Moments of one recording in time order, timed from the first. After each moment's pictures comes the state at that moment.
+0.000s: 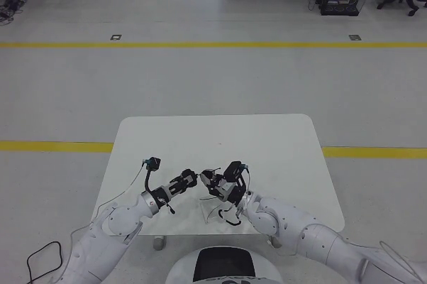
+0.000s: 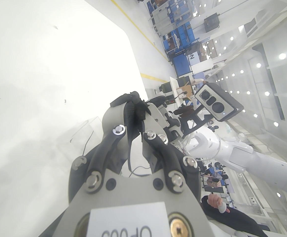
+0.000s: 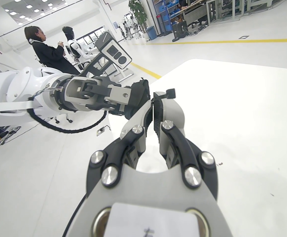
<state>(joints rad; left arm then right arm) 1.57 -1.00 -1.13 -1.58 0.05 -0.34 -0.38 -1.09 -1.18 0.34 -1.20 -0.63 -0.34 -0.44</state>
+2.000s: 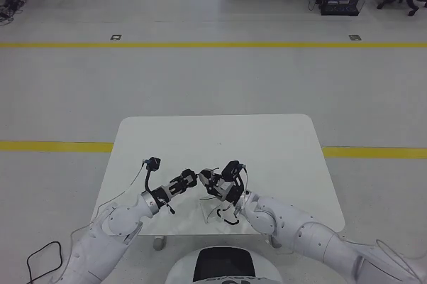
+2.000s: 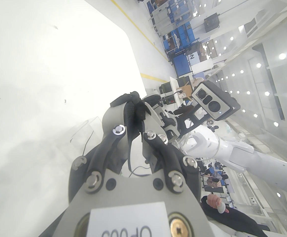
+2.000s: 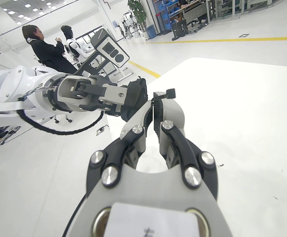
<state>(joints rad) 1.57 -1.00 -1.13 -1.58 0.05 -0.34 -0.38 -1.06 -1.20 0.32 -1.16 -0.61 -0.34 -0.45</state>
